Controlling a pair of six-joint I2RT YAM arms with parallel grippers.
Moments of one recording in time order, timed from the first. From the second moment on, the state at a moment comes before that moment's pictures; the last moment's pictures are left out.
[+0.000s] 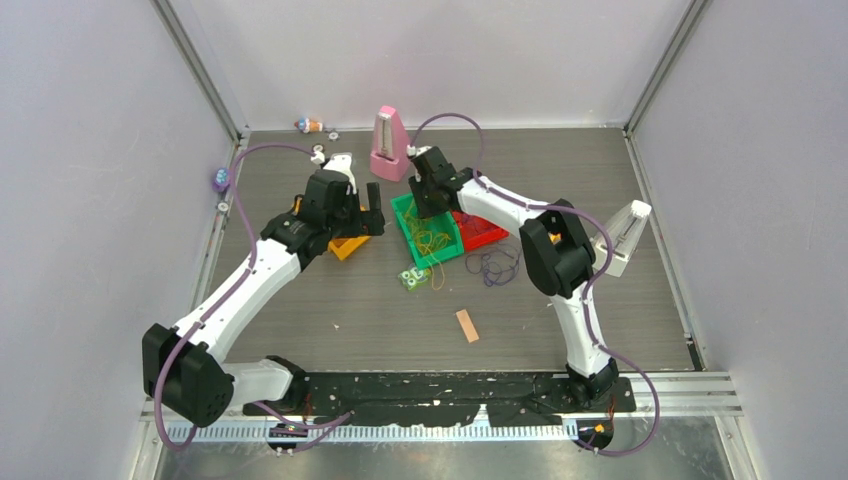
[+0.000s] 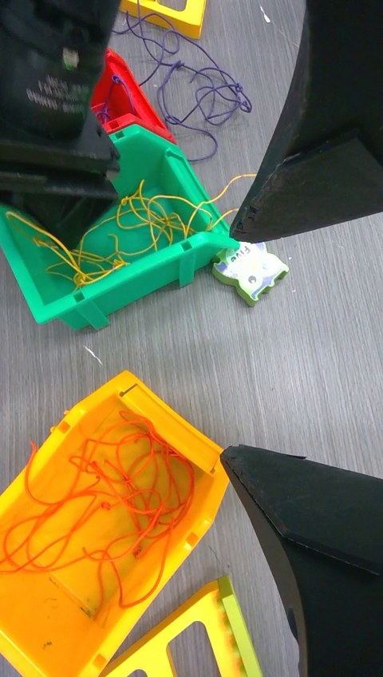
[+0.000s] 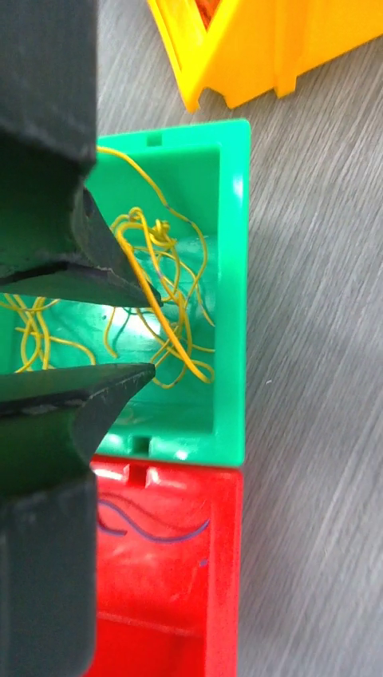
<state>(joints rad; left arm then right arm) -0.46 1.25 1.08 -0.50 -0.15 -0.39 0.65 2.18 1.77 -0.46 0.08 0.23</state>
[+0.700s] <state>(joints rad) -0.46 1.20 1.07 -0.51 -0.13 -0.39 0.65 1.66 1.24 -0.38 0.00 0.24</state>
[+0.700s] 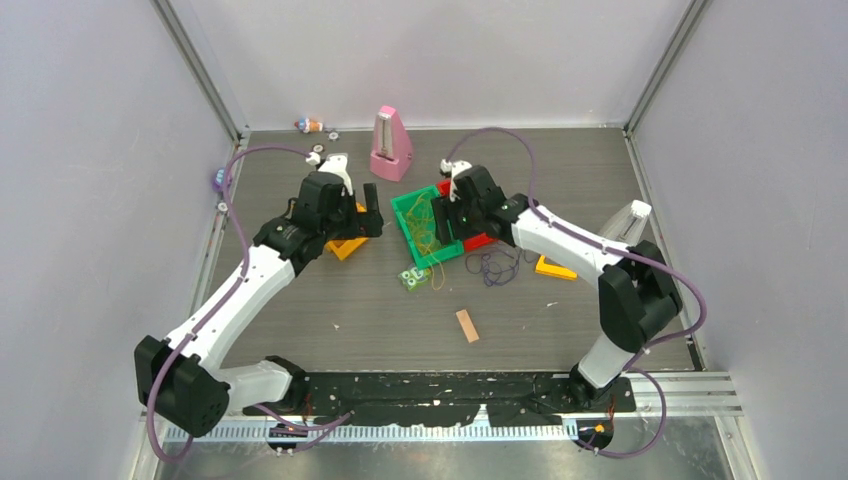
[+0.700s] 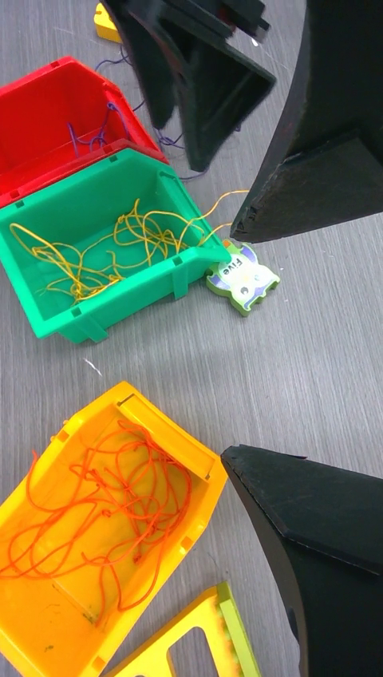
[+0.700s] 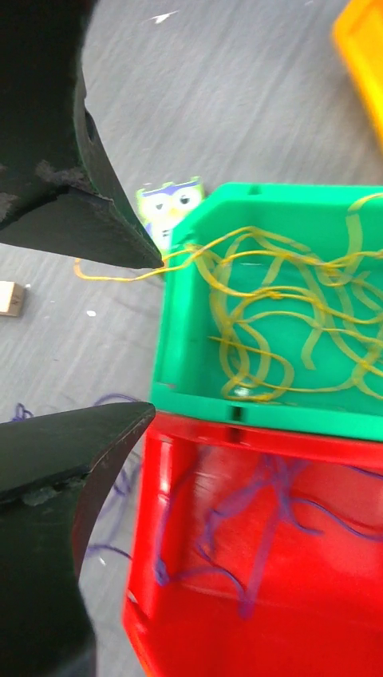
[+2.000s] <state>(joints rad) -0.46 1.24 1.04 -0.50 -0.08 -0.40 0.65 1.96 1.44 -0.29 -0.05 0.26</state>
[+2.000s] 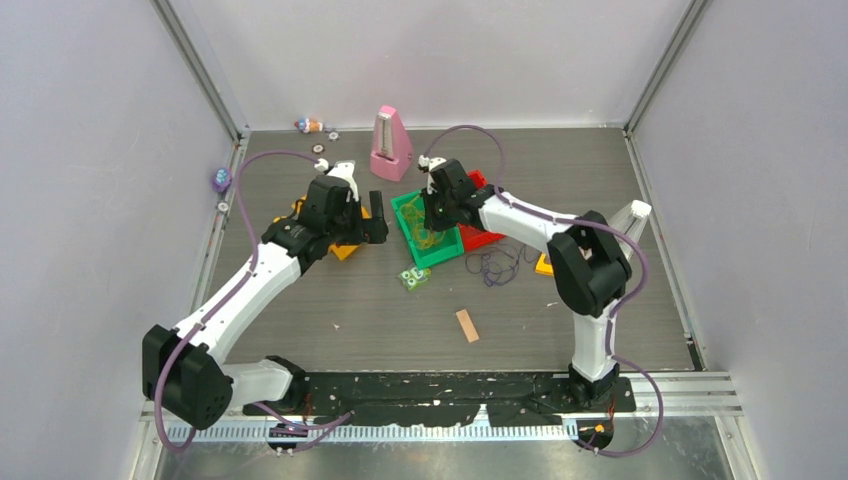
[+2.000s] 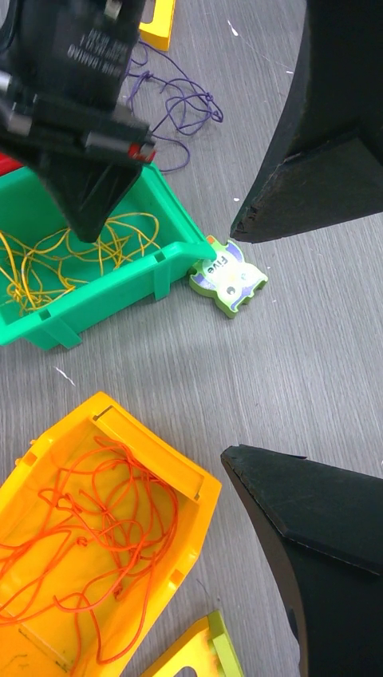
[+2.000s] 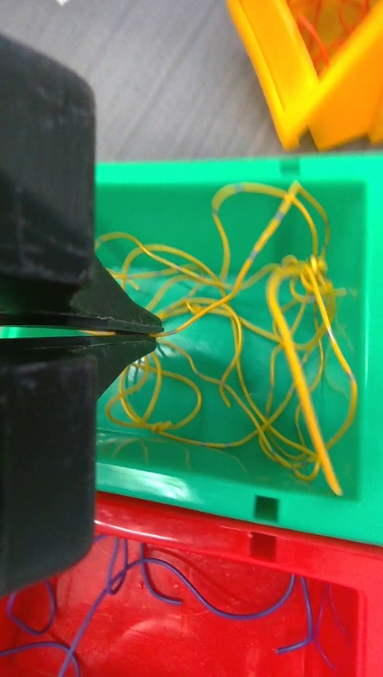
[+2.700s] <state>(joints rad) -0.46 1.20 0.93 -0.44 -0.05 -0.43 0.66 1.98 1.44 -0.35 0.06 0.24</state>
